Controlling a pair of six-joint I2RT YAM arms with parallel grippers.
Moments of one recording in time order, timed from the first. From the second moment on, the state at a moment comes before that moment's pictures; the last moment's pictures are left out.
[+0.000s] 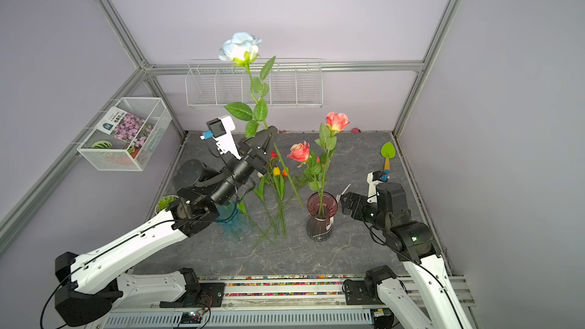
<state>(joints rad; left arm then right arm) -1.04 1.21 1.23 0.39 -0.17 -0.40 0.26 0.70 0.93 -0.93 -0.13 0.51</state>
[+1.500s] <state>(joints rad) -1.19 1.14 1.04 0.21 -0.36 -0.28 0.42 0.91 0.88 -0.82 -0.26 0.48</state>
